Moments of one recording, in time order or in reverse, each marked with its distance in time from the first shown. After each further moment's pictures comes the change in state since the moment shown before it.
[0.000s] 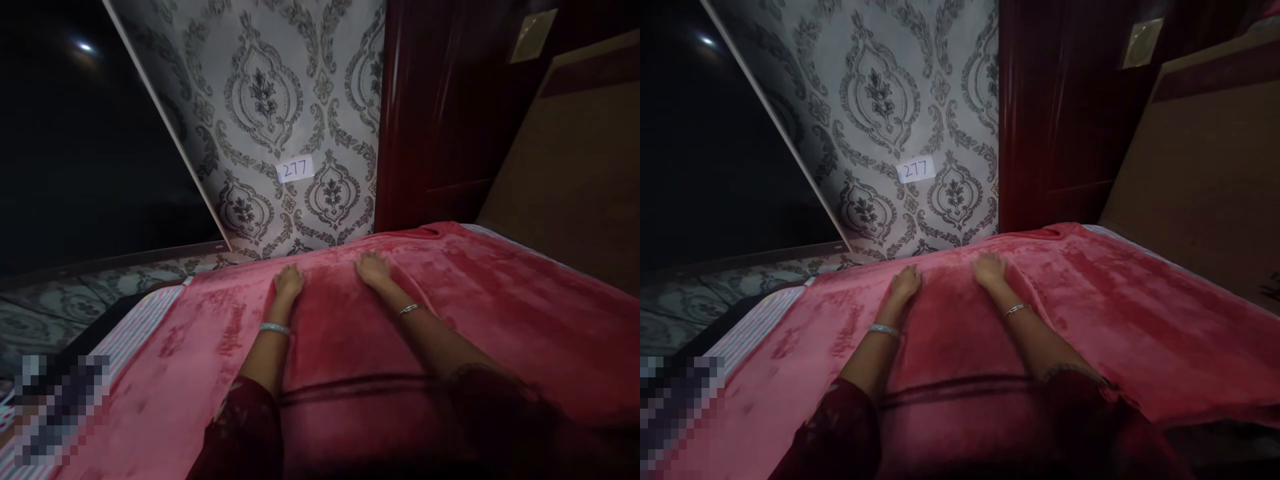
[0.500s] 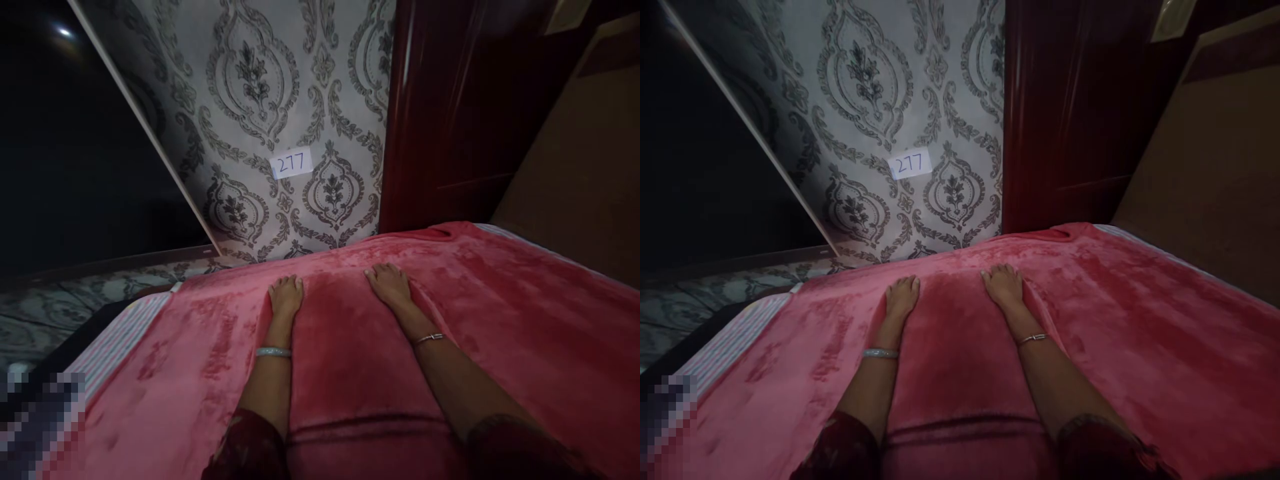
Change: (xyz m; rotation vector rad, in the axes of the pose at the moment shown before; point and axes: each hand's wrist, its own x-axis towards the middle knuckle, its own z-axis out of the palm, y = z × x) left_hand 0.003 -0.009 0.027 0.058 0.013 0.037; right_hand 0.014 0.050 0.040 0.008 0.042 0.011
